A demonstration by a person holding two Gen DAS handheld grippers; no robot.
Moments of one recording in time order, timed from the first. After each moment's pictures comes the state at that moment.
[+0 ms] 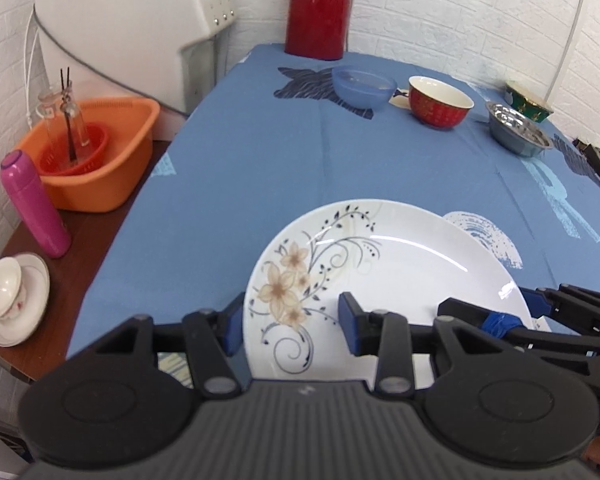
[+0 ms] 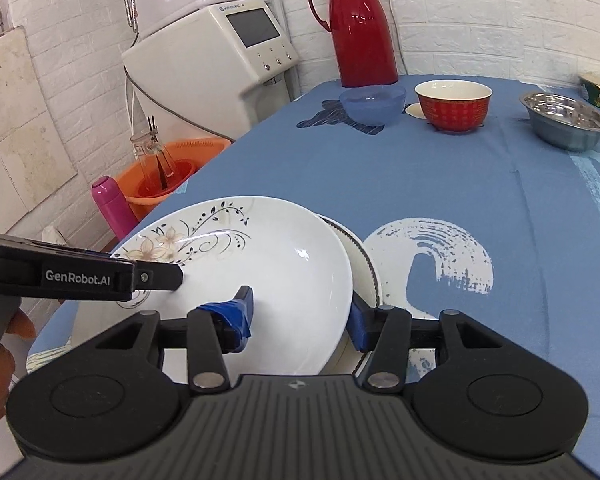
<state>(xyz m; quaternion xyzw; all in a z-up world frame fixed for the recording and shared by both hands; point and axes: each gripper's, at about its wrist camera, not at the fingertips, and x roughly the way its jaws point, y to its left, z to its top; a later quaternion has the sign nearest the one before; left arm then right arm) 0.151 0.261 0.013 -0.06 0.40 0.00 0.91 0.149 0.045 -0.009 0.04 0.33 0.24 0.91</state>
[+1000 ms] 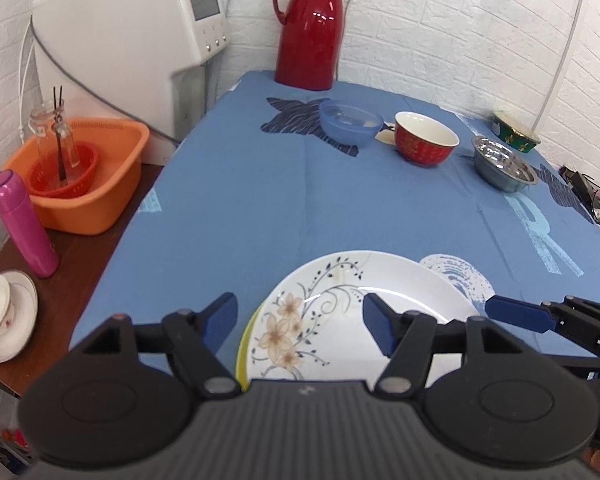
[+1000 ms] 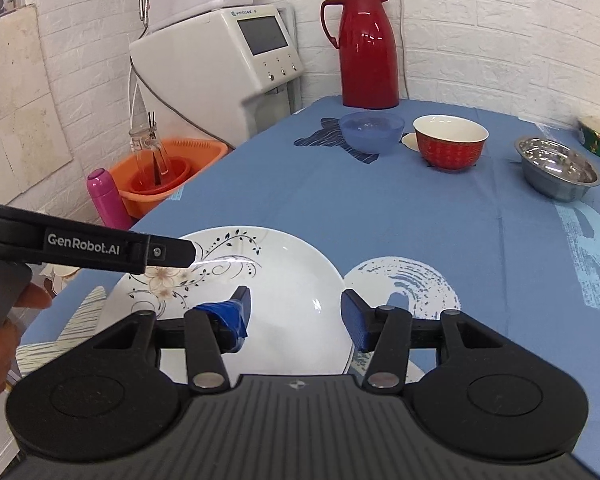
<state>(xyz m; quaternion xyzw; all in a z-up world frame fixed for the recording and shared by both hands) 0.162 0.255 0.035 -0.07 0.37 -0.01 0.93 0.151 0.040 0.018 0.00 0.31 0.23 0.92</state>
